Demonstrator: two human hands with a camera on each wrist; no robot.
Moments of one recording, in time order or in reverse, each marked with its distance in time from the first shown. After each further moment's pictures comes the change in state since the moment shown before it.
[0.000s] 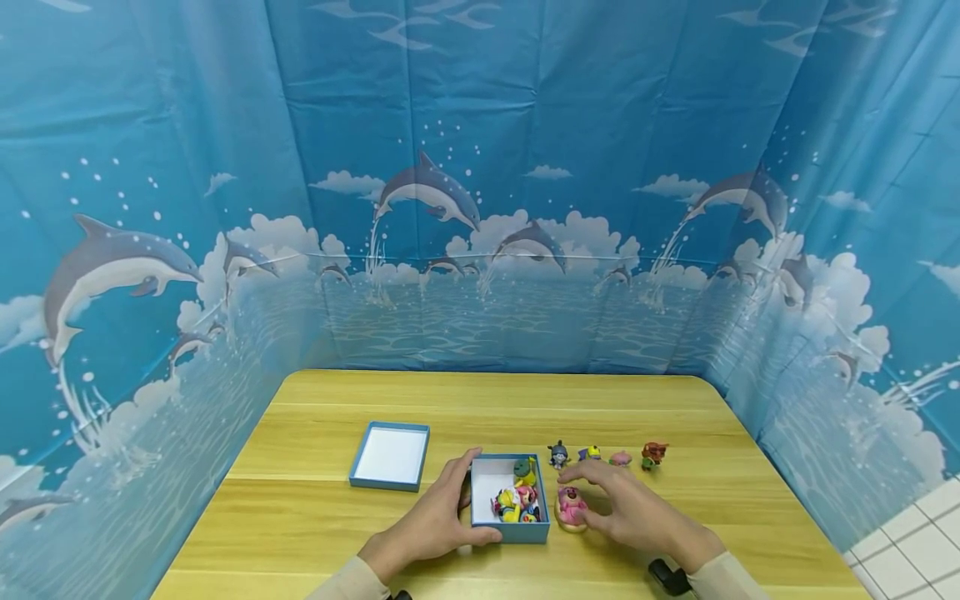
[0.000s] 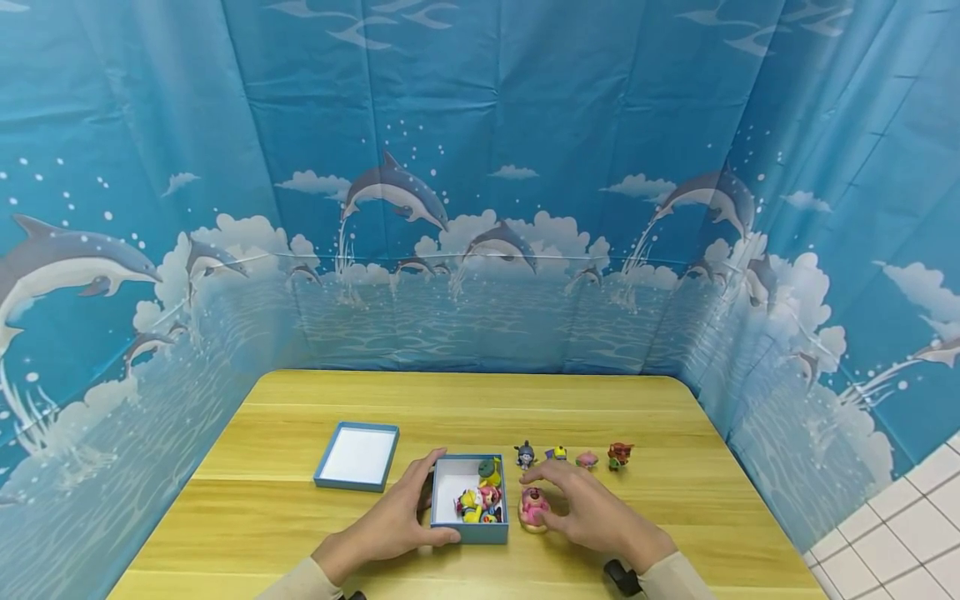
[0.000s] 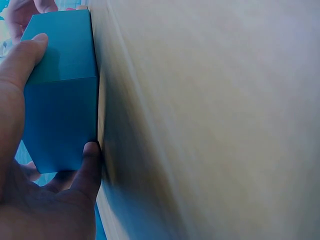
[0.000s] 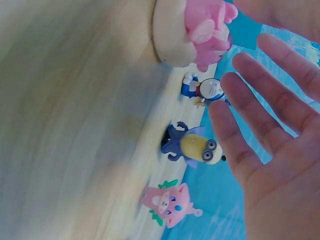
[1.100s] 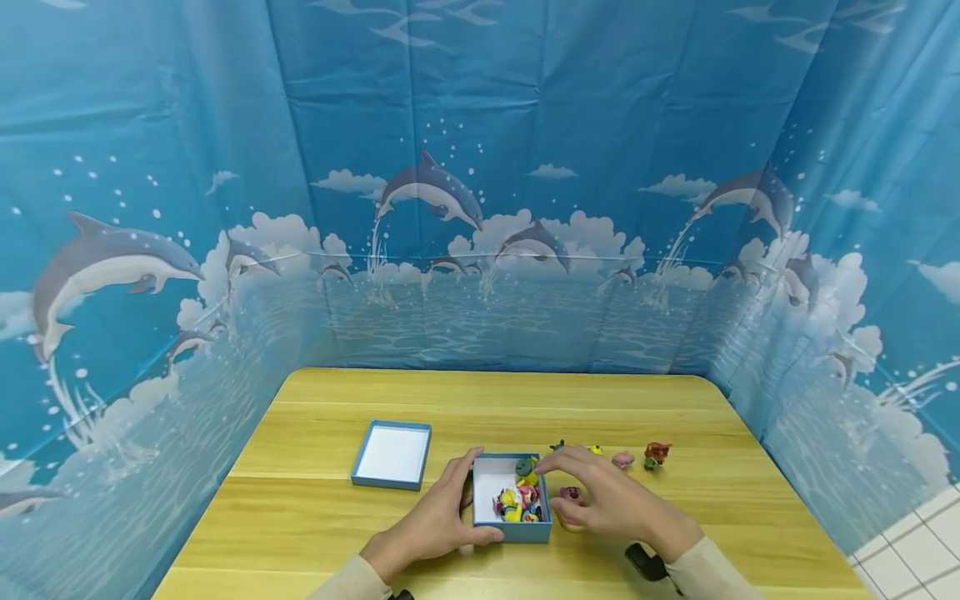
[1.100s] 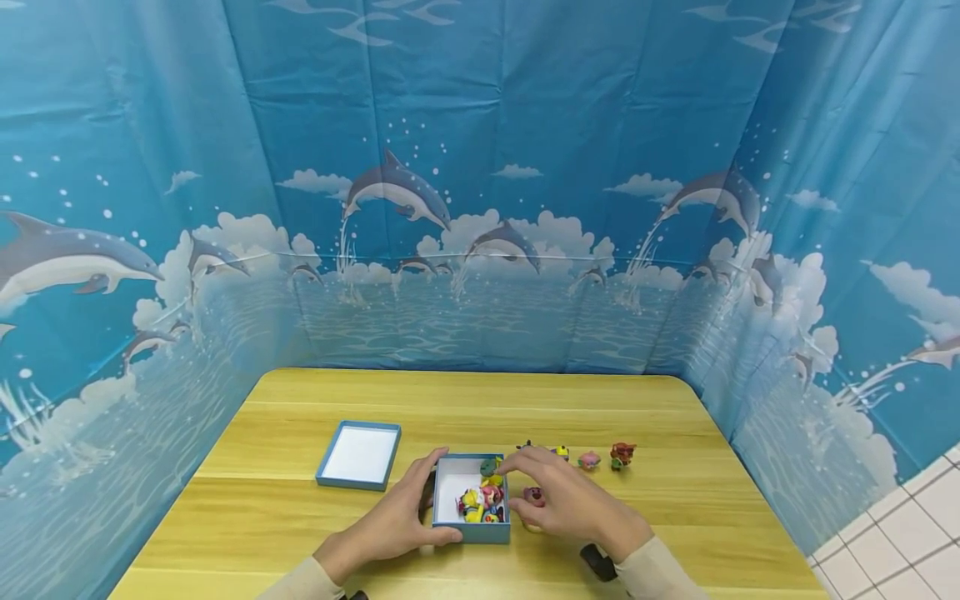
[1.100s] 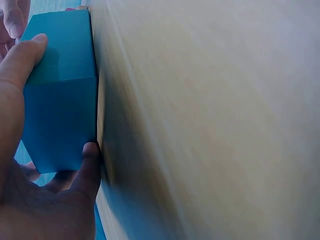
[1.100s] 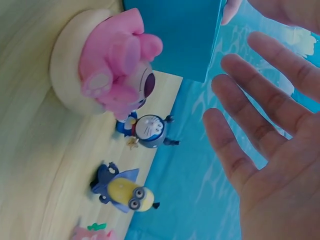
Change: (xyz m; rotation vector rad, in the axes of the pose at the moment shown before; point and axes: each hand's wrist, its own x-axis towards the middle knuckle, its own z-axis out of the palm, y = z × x) left_hand 0.005 -0.001 0.001 -0.004 0.003 -0.003; right_hand 0.037 -0.027 -0.007 -0.041 -0.027 -0.076
